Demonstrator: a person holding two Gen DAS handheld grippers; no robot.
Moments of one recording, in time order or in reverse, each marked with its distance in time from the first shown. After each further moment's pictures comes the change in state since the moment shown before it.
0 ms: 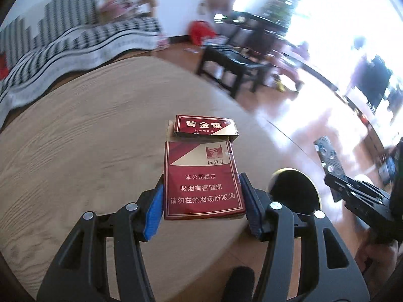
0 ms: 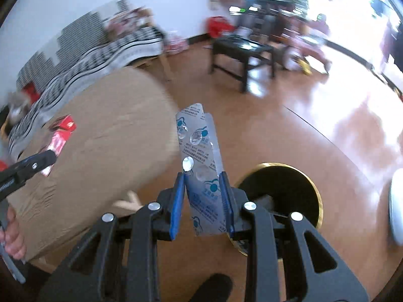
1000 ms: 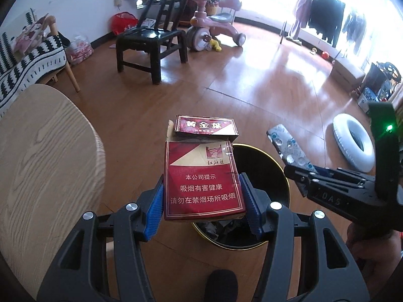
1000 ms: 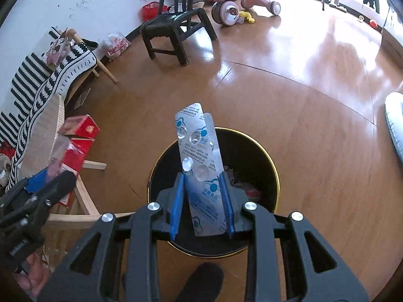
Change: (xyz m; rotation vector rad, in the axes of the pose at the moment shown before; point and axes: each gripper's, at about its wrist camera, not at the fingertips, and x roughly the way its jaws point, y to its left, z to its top) left arm 0.126 -0.191 -0.006 0.331 0.134 -0.155; right arm 0.050 -0.169 -0.038 0.313 0.122 -0.049
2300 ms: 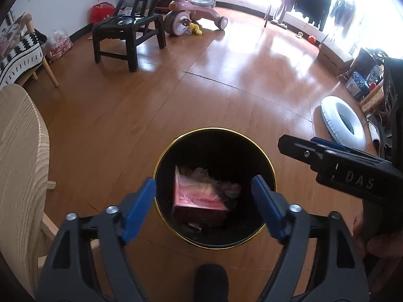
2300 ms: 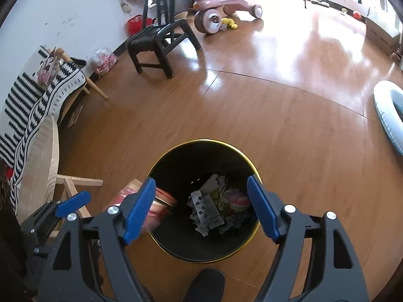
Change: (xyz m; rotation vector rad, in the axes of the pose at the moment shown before) left arm 0.036 -0.038 -0.005 0.057 0.073 -0.083; right arm -0.014 -0.019 0.007 0.093 -0.057 -0.029
